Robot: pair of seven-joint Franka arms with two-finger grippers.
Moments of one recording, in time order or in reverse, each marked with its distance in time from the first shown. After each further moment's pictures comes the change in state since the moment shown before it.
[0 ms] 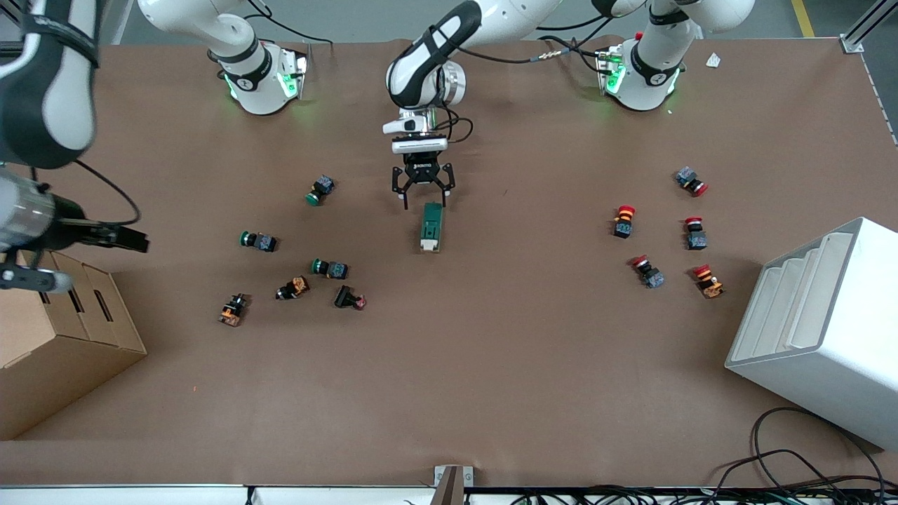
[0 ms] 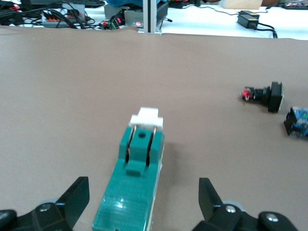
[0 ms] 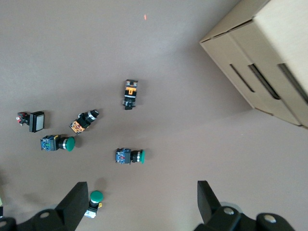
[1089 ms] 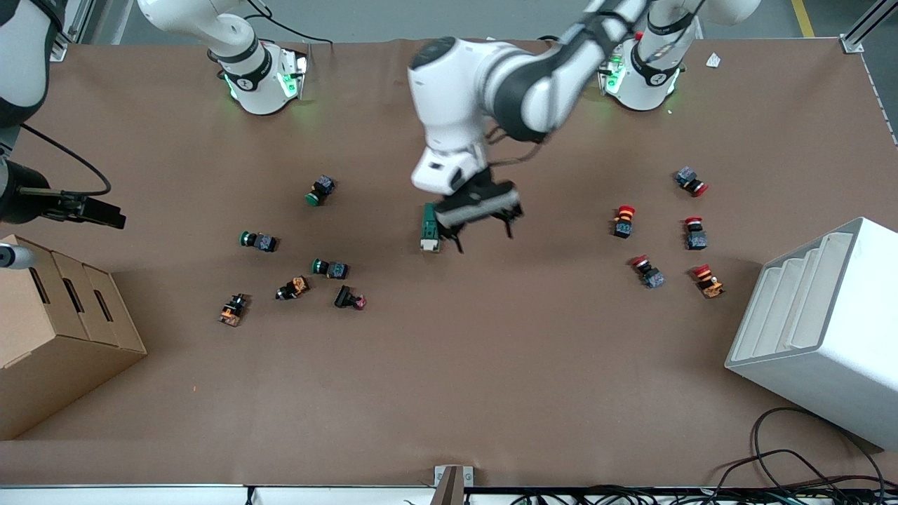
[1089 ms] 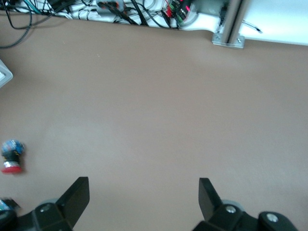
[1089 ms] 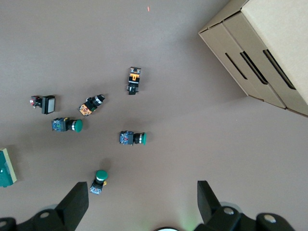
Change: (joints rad) left arm 0.481 -0.337 0.016 0.244 -0.879 0.008 1.155; right arm -0.028 -0.023 0.024 0.113 0.003 -0.157 -0.003
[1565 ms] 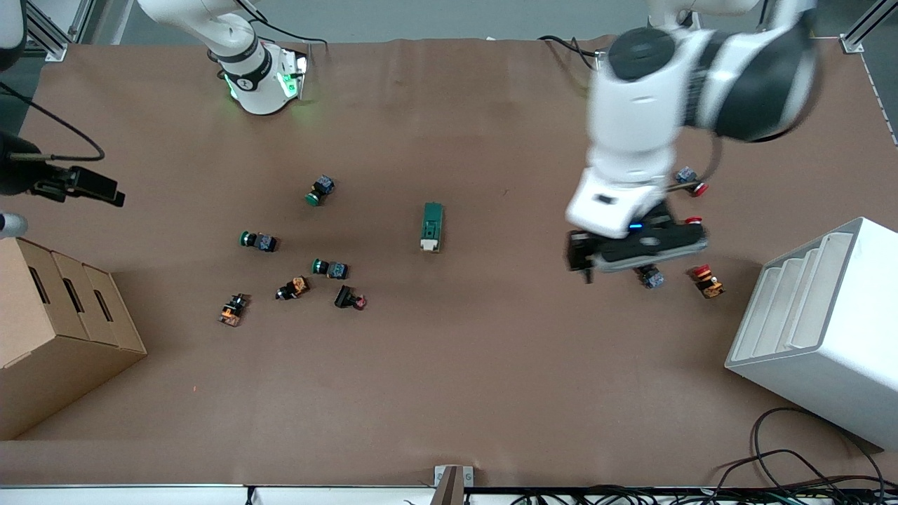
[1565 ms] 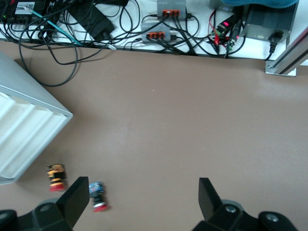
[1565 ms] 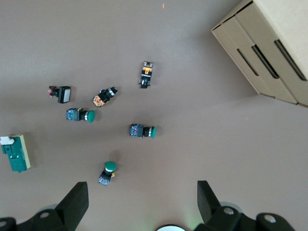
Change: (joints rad) left arm 0.323 -0.180 -0.004 0.023 -0.246 -0.091 0.543; right arm -0.319 -0.195 0.431 -0.149 -0.100 0.058 0.062
